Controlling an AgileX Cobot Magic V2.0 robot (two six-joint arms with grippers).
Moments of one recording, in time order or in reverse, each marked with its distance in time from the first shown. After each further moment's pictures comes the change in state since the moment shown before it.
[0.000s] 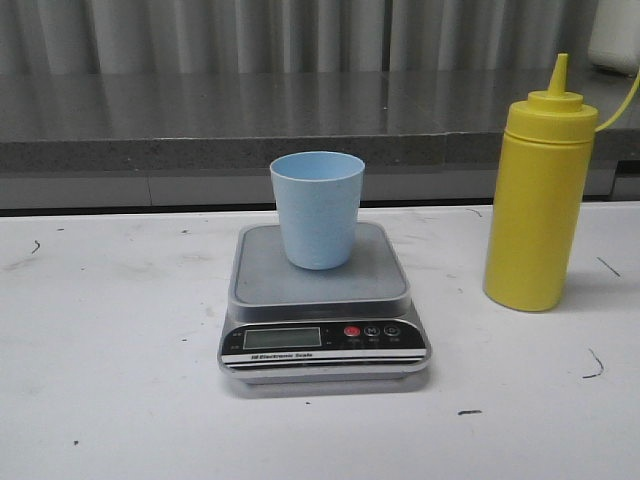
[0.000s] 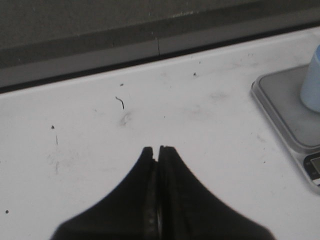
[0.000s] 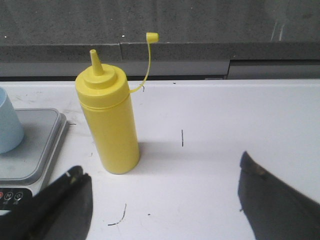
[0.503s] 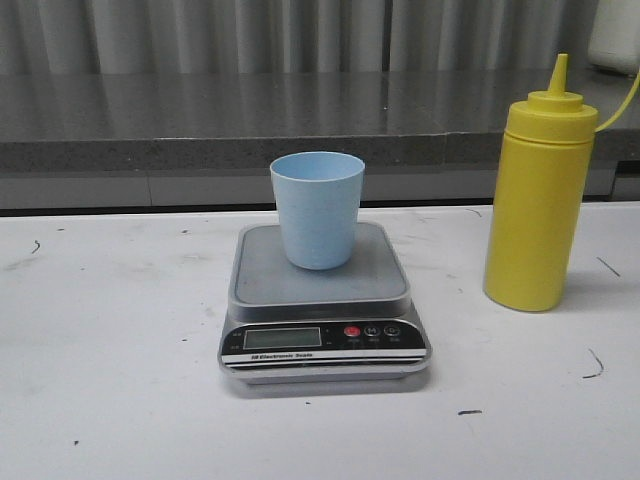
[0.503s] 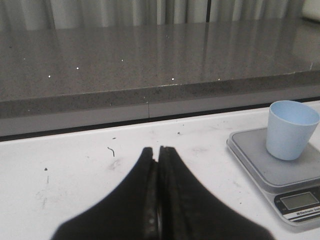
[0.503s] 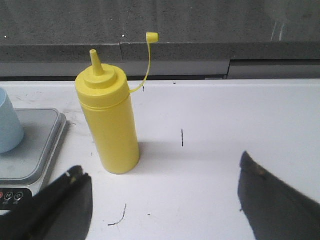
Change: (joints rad) left arm 0.000 -0.540 0.246 -0.077 -0.055 0.000; right arm 0.000 0.000 0.000 0.000 0.001 0.000
